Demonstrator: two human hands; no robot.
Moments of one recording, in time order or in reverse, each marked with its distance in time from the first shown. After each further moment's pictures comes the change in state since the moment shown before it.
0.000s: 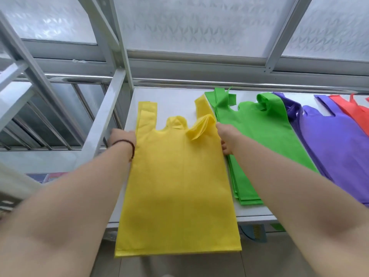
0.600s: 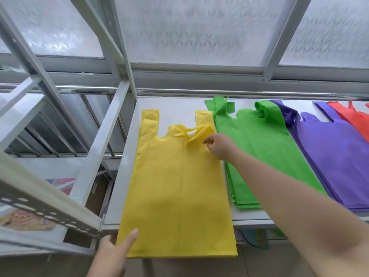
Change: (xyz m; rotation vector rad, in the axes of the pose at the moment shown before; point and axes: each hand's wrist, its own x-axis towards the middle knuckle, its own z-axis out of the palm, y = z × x) left_hand -0.173 -0.143 -0.046 -0.224 -0.289 -0.349; right_hand -0.034 0.006 -0.009 -0.695 -0.018 -0.623
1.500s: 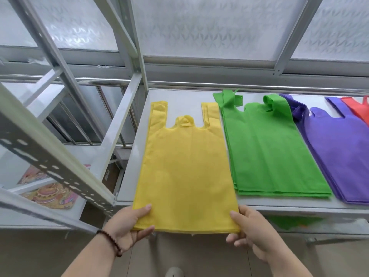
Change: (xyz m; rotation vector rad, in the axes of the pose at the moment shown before) left_hand 0.003 0.006 0.002 -0.310 -0.369 -0.121; right_hand -0.205 0.038 0.049 0.915 -0.290 0.590
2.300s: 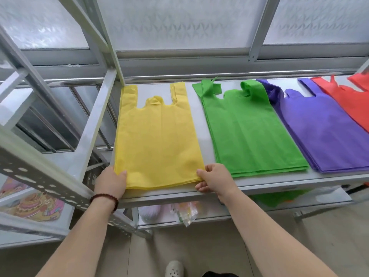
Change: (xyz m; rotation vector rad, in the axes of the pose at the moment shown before) left_hand 0.044 0.053 0.007 1.013 0.577 0.583; right_hand 0.043 -0.047 0.033 -0.084 0.144 -0.234
